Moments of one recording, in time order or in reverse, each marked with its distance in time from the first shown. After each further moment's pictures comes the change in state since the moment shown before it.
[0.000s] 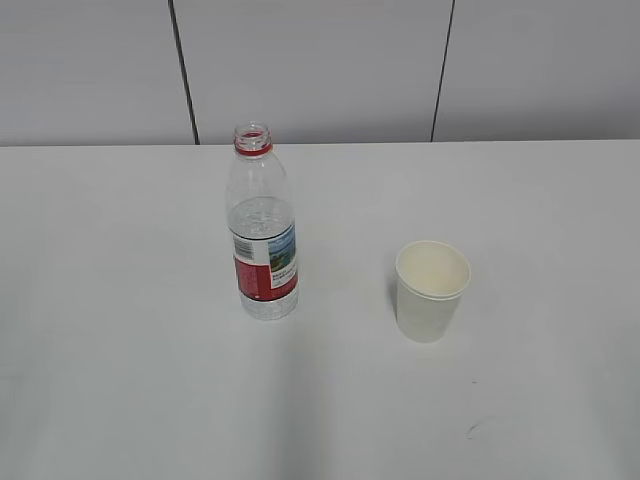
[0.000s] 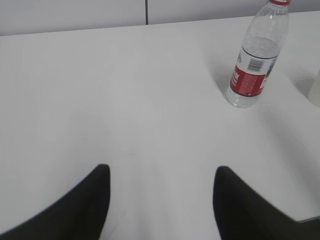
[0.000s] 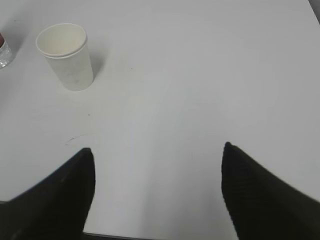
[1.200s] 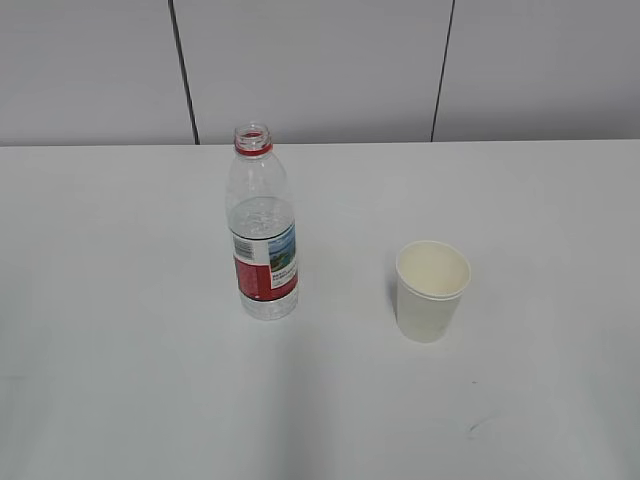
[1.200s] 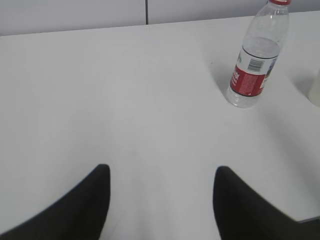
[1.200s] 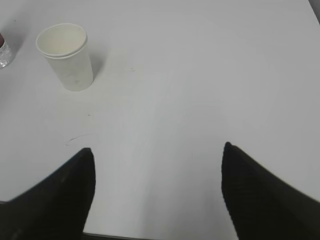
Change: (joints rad) left arm 0.000 0.000 0.000 0.000 0.000 0.000; right arm 0.000 0.000 0.000 0.000 0.000 0.000
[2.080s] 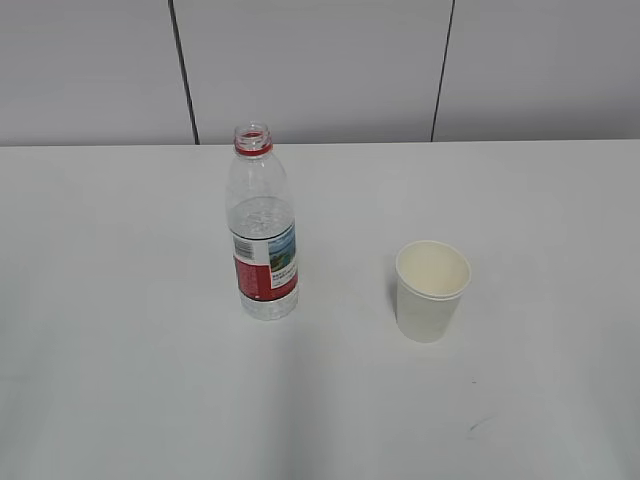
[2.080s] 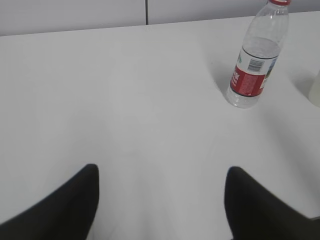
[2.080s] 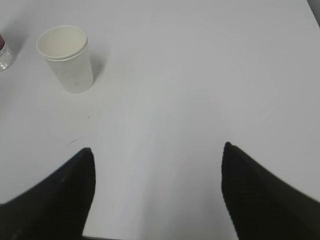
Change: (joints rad) left arm 0.000 0.000 0.000 0.000 0.000 0.000; right arm 0.000 0.000 -0.004 0.000 -0.009 0.000
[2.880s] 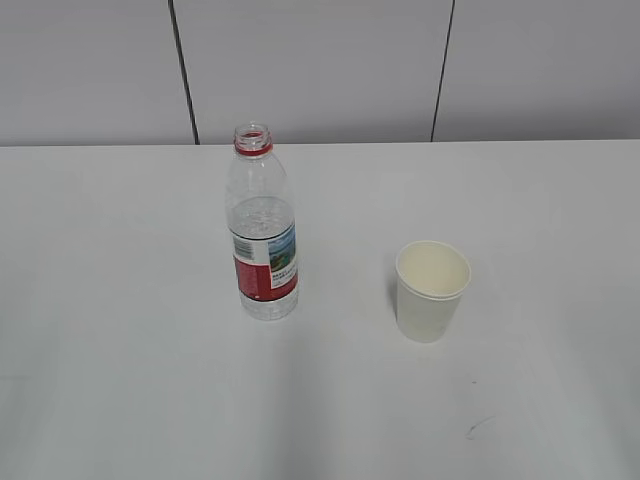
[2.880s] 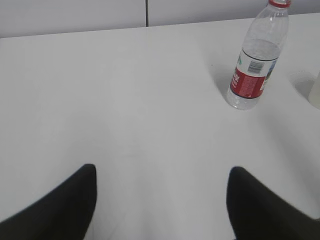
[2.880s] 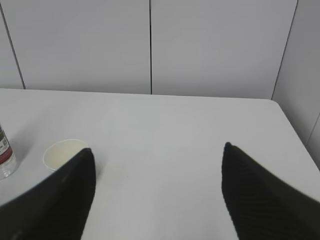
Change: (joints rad) left arm 0.000 0.000 0.000 0.000 -0.007 0.000; right arm 0.000 0.000 0.004 0.000 -0.353 0.000
